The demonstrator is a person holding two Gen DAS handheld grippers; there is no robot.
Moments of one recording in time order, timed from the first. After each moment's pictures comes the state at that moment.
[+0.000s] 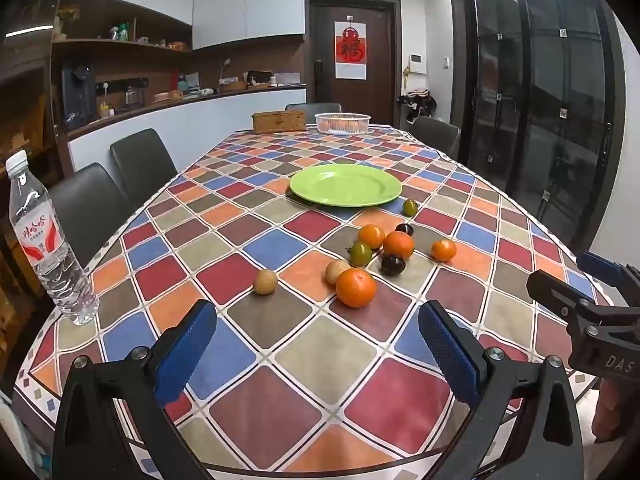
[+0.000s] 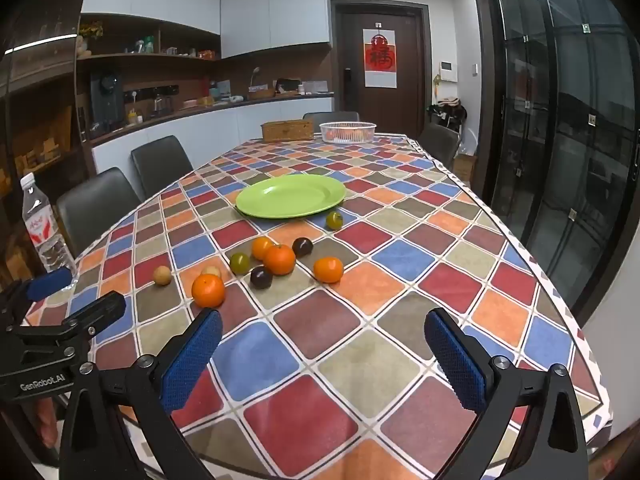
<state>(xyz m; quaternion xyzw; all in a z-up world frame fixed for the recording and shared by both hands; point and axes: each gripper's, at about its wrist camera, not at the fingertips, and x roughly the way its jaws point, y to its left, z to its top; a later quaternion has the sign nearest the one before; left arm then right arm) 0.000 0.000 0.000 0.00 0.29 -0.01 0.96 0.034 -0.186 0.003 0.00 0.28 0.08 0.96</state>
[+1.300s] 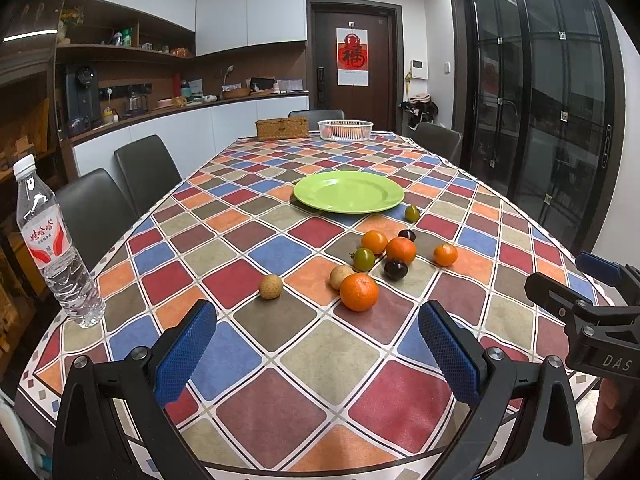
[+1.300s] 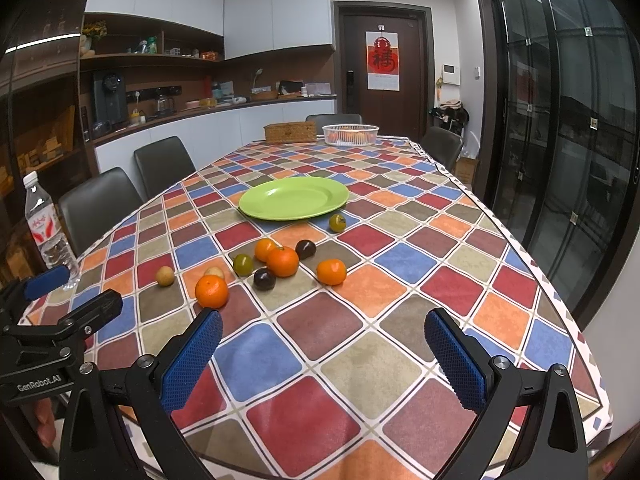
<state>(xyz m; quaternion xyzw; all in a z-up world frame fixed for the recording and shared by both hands) -0.005 0.000 0.007 0.01 0.28 0.00 0.96 0.032 -0.185 0.004 -0.01 0.28 0.08 0.96</state>
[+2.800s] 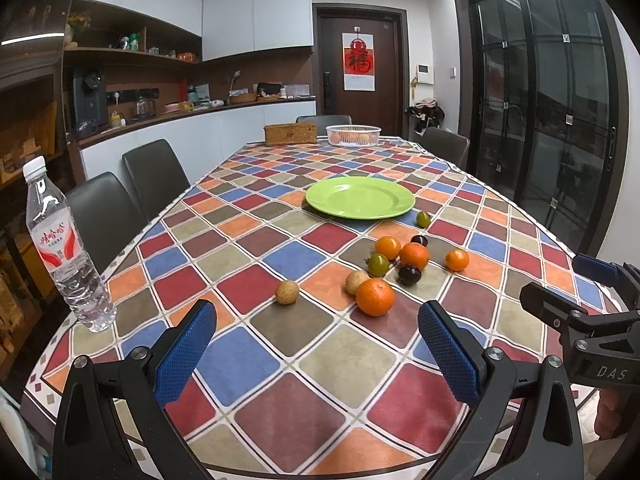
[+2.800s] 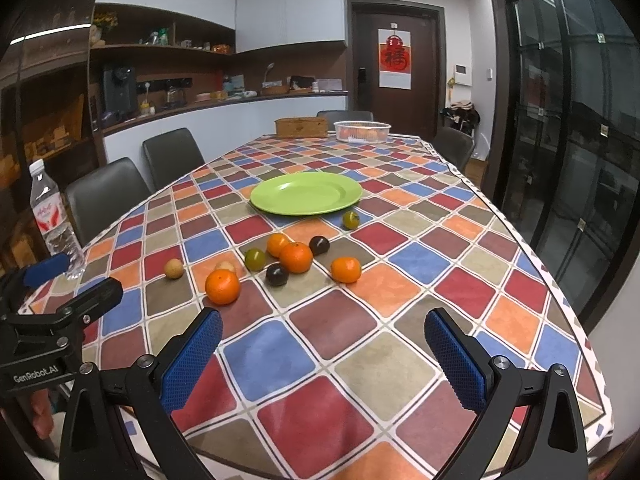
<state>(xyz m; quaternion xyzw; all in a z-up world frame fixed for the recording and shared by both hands) -0.003 0.016 0.010 0.01 0.27 0.01 0.96 0.034 -0.169 0.004 -0.02 0.28 0.09 0.96</state>
